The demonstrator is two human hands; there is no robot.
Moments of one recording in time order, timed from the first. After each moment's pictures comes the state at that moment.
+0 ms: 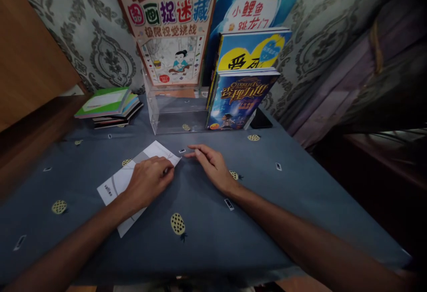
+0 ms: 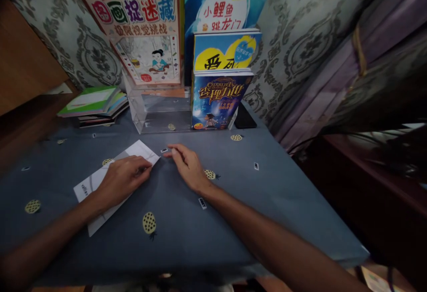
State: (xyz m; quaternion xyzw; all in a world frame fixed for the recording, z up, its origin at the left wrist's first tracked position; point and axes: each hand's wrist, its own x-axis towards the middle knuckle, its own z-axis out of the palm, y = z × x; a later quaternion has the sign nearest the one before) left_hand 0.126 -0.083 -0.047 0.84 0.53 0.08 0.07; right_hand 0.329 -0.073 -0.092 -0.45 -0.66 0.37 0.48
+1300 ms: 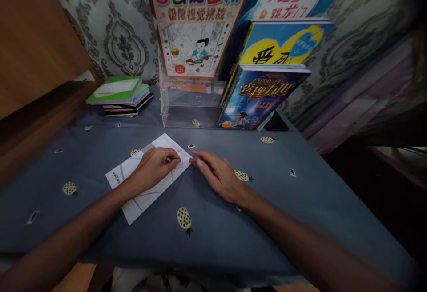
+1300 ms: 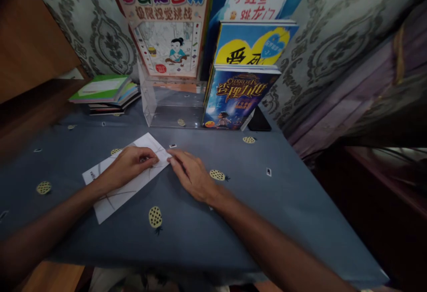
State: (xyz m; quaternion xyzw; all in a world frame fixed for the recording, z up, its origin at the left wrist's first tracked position) left_hand 0.110 -0.067 -0.052 0.80 0.52 0.16 0.24; right_hand 0.325 -0.090 -0.086 -0.41 -0.80 0.26 0.37
